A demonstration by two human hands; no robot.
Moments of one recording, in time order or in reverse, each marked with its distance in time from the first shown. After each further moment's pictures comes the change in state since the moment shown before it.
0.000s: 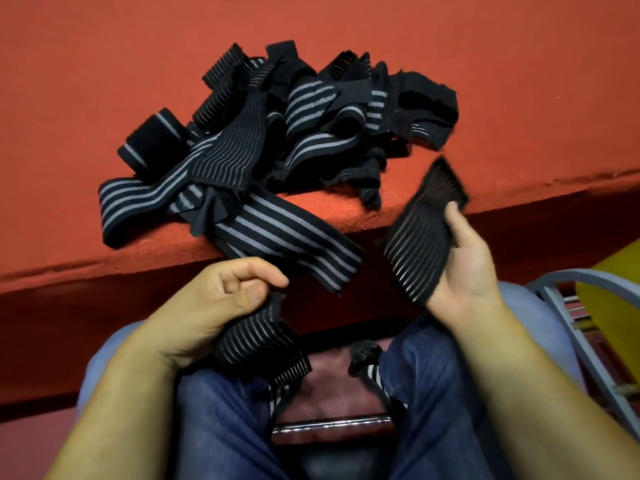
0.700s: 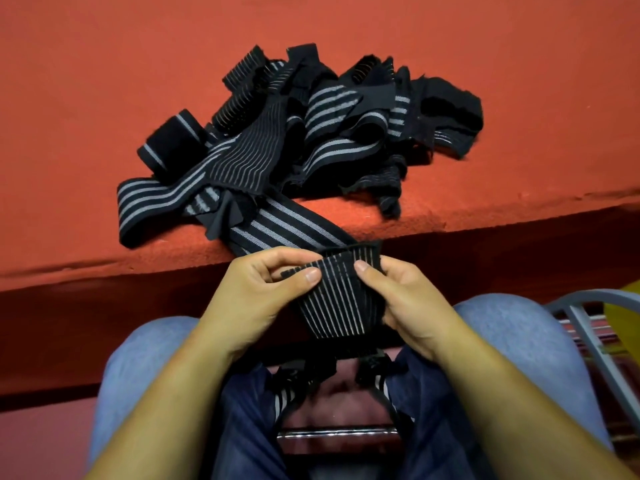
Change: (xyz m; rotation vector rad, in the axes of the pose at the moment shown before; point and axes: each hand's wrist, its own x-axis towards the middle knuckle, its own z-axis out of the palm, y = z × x) left_hand 0.027 -0.012 0.025 0.125 0.320 0.140; right_hand -0.007 0.053 0.013 -0.713 -0.225 0.102
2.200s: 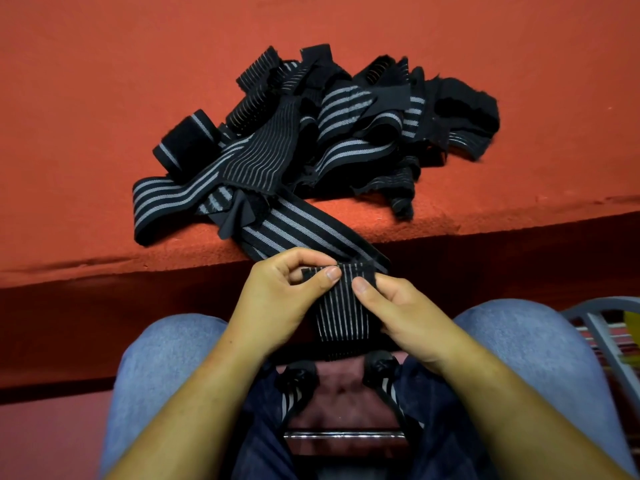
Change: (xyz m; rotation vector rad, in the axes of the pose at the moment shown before) left_hand 0.007 -0.017 0.011 0.136 0.081 0.088; right_hand -0.007 0.010 0.003 -0.290 -0.177 -0.085
